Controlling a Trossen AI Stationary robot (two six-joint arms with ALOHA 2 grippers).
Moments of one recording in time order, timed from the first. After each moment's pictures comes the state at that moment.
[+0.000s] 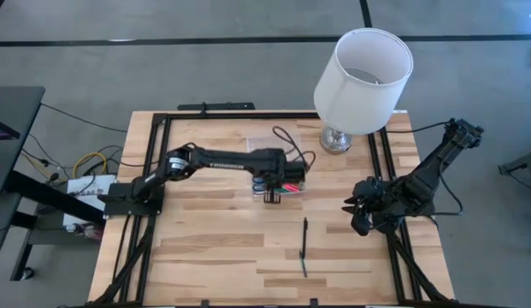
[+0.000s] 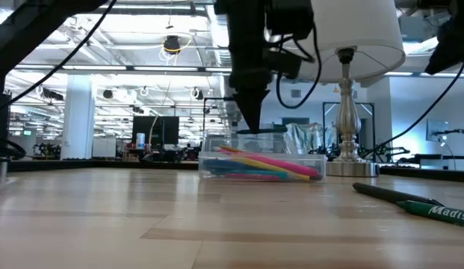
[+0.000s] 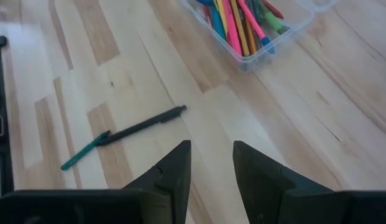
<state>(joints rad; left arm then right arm) 0.02 2.28 2.09 -1.18 -0.24 0.11 0.77 0.92 0.76 -0.96 0.56 1.13</state>
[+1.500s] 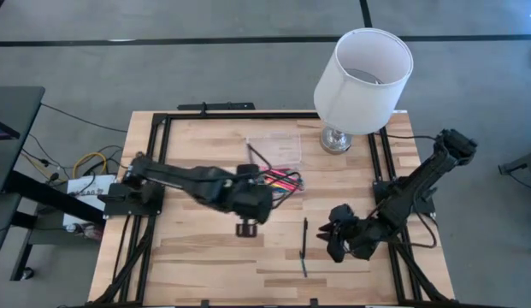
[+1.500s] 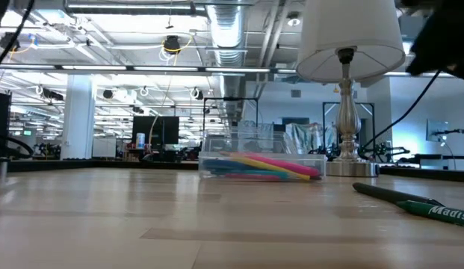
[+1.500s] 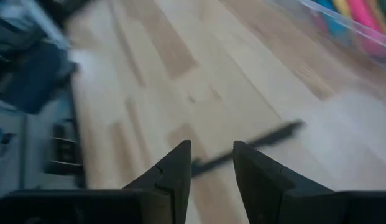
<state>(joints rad) -0.31 1.96 2.24 -1.42 -0.33 -0.19 0.77 1.30 0.76 -0.39 0.55 1.15</state>
